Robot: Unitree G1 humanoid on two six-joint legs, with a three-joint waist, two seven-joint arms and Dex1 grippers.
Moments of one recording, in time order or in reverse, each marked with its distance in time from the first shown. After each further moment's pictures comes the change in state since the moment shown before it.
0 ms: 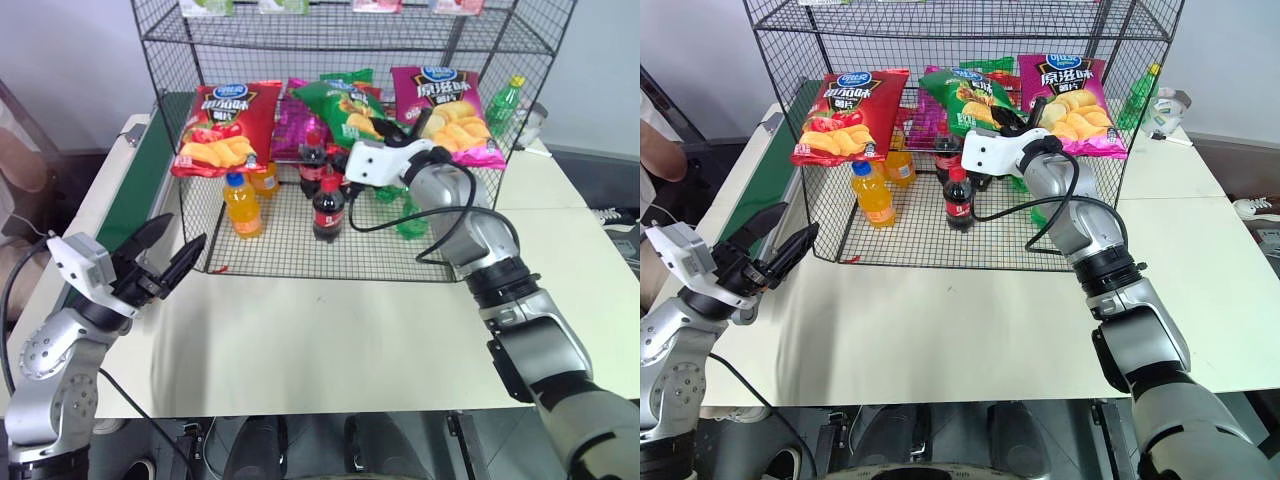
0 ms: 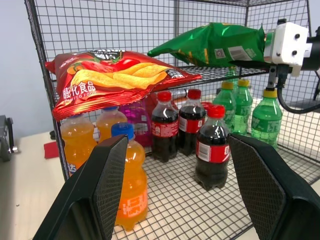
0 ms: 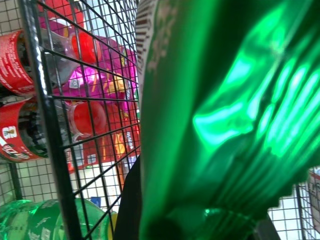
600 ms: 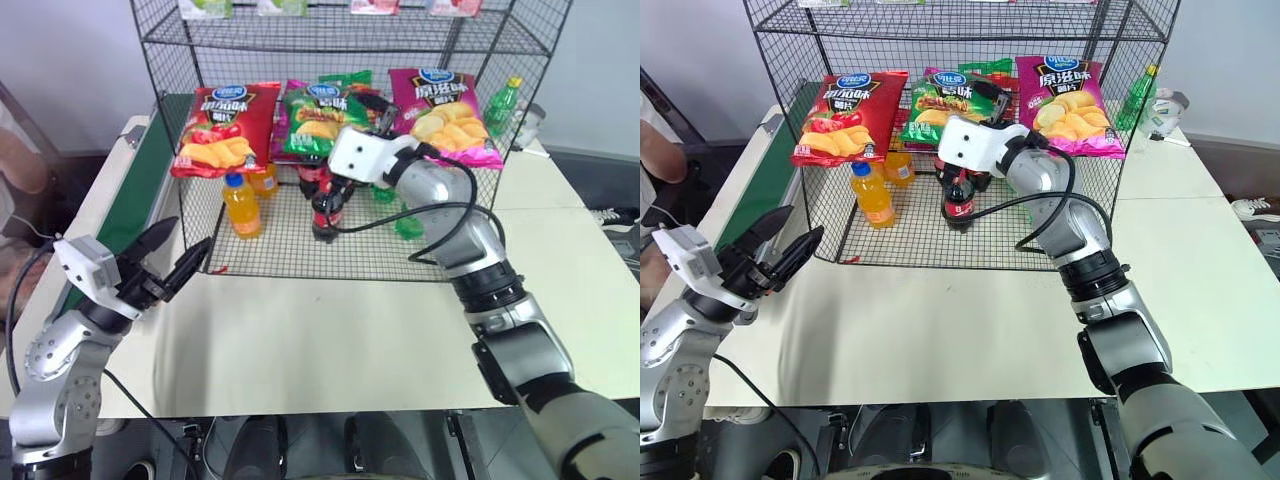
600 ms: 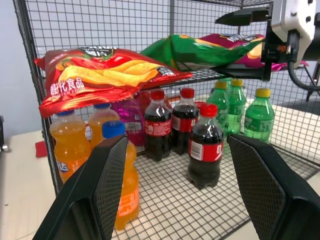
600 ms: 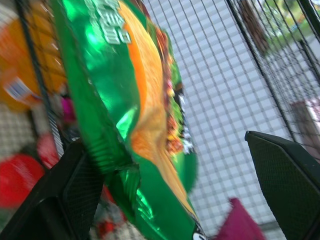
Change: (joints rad) left arm 0.009 -0.008 -0.019 0.000 0.001 0.000 -0.004; right arm 0.015 0.087 -0.035 -0.152 0.208 0.067 0.141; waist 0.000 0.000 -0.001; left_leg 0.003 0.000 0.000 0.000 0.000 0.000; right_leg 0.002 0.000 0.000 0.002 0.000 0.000
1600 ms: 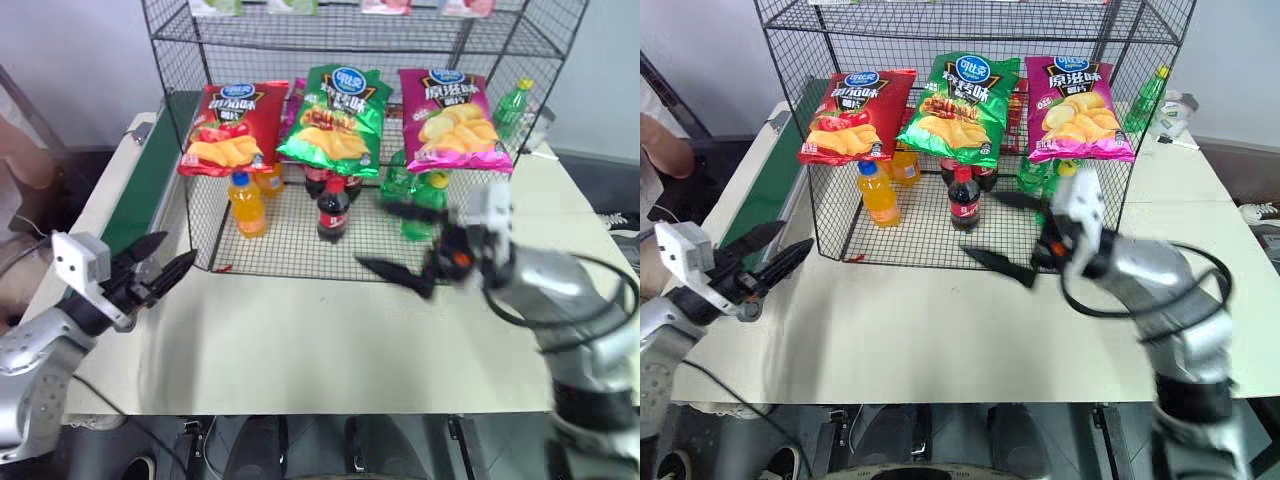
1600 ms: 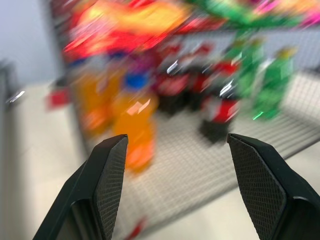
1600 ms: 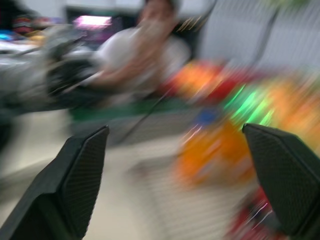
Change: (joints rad) left arm 0.064 0.198 0.088 0.032 -0.037 0.218 0.019; right arm 0.723 -0.328 -0.443 -0.702 1.266 0.548 0.534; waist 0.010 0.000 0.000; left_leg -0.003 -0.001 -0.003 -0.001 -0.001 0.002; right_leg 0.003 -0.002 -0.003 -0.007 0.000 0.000
